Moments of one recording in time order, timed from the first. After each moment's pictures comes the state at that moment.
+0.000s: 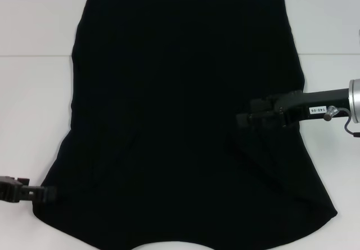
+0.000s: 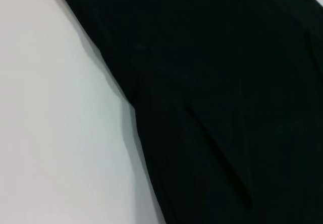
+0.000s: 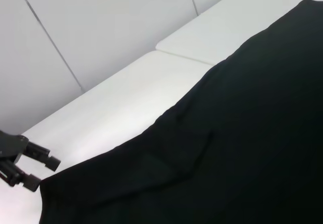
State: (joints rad) left arm -0.43 -2.12 0.44 1.13 2.59 1.66 -2.01; right arm 0.77 1.98 -0.75 -0.55 -2.13 -1.39 1.76
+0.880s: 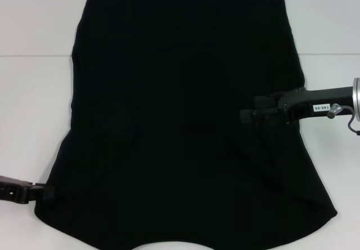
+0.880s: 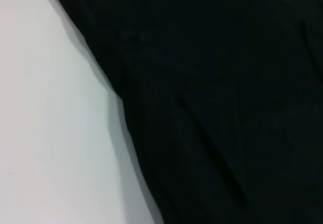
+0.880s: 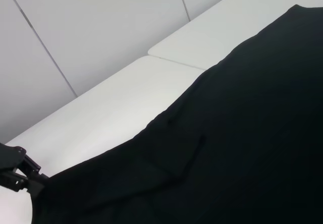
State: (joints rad) left arm -0.45 -2.11 0.46 1.06 2.60 1.63 -2.01; right arm 0.77 1.98 -0.74 -0.56 -2.13 -1.39 1.76
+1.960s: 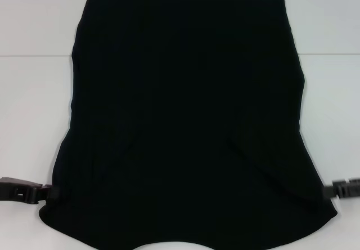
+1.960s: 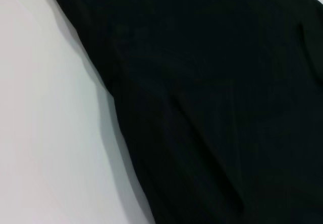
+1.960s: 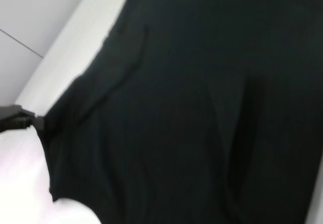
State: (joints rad) left arm -0.46 -2.11 0.45 1.00 2.58 1.59 -2.00; right arm 0.51 1.85 -0.73 -0.57 -2.21 -1.61 1.99
